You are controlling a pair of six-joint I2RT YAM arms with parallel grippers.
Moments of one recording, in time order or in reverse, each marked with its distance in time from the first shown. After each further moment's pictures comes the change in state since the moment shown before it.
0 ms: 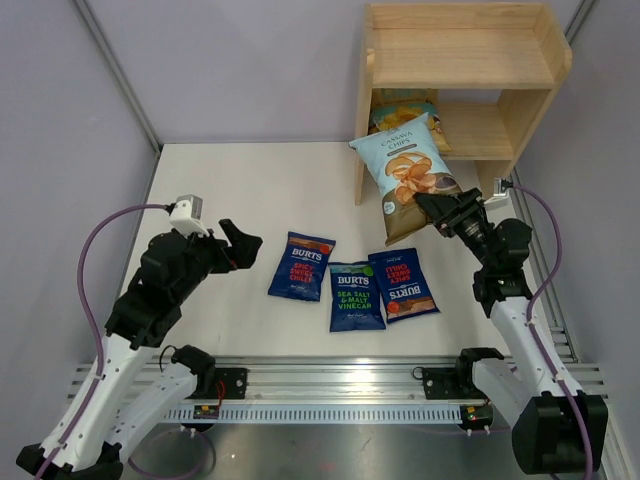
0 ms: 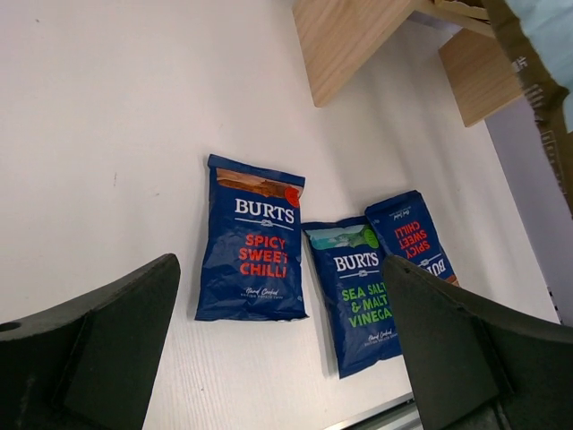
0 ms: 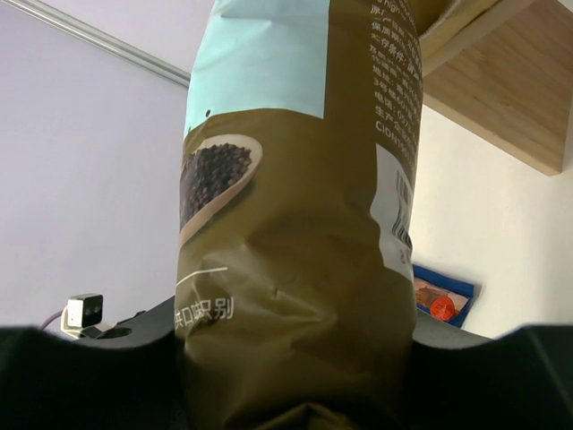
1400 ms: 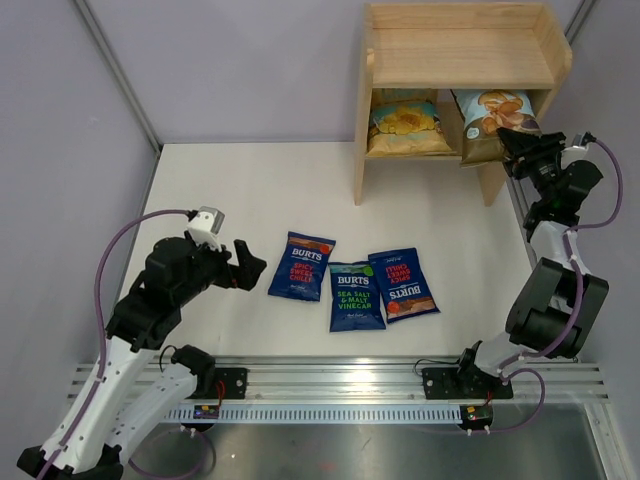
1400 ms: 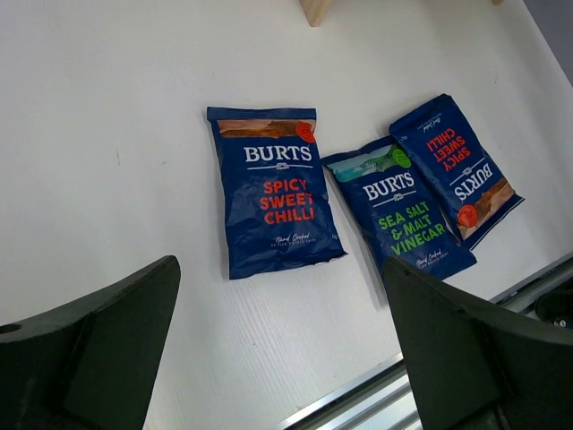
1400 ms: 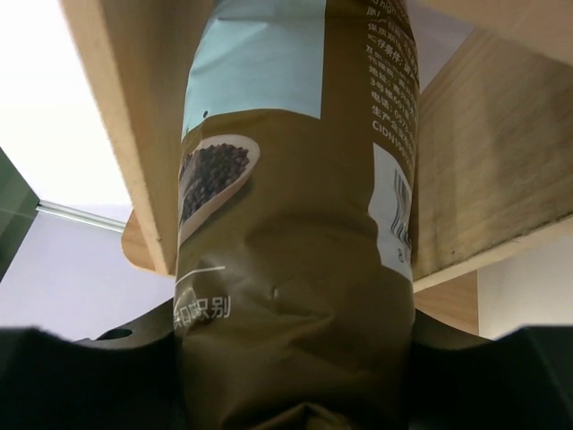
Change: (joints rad) left arm 0.002 -0.013 -0.019 -0.103 0.142 0.236; right arm -0.496 0.639 0.475 0.256 -0.226 0.239
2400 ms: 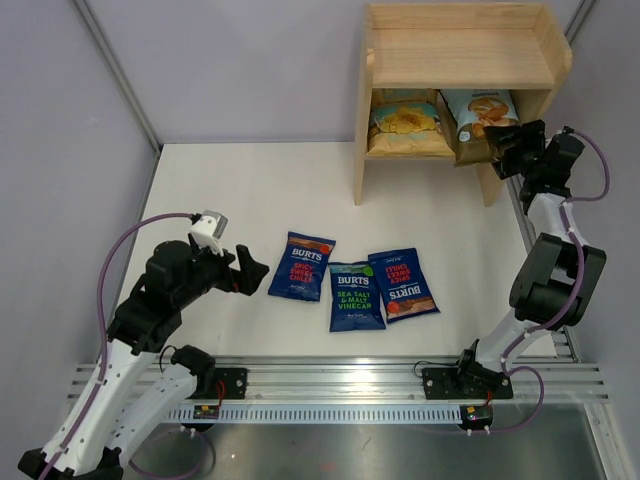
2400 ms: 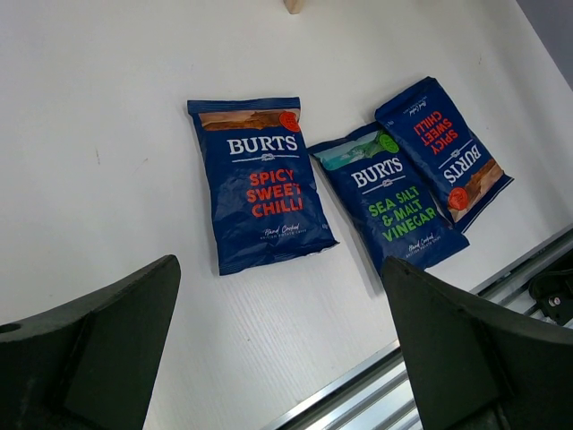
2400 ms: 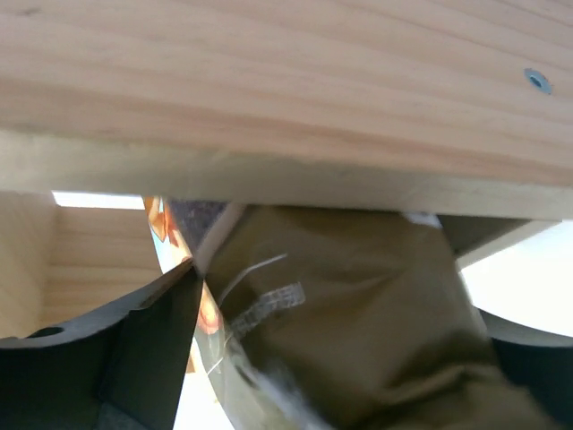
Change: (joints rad) left arm 0.000 -0.027 -0.037 0.014 0.058 0.022; right arm 0.081 0.213 0.261 -0.447 0.182 -0.243
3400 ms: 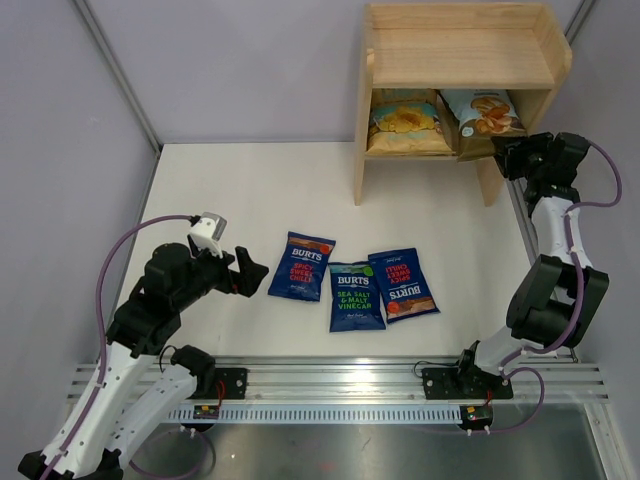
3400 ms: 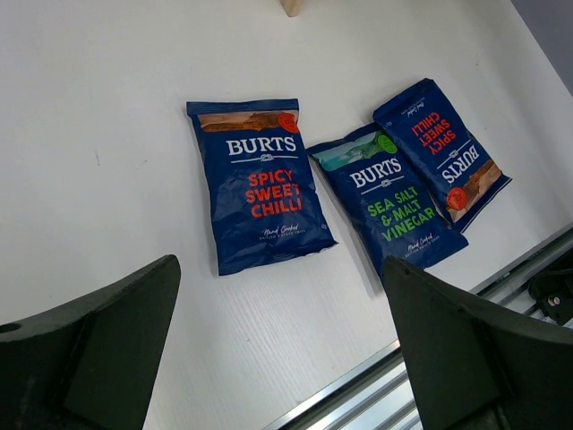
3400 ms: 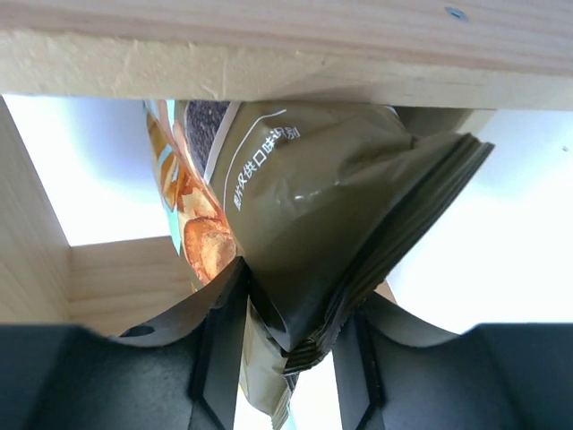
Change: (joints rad) left arm -0.002 -0.020 -0.011 0.003 -0.001 0.000; right arm 0.008 -0.145 0.009 -0.281 0.145 0.043
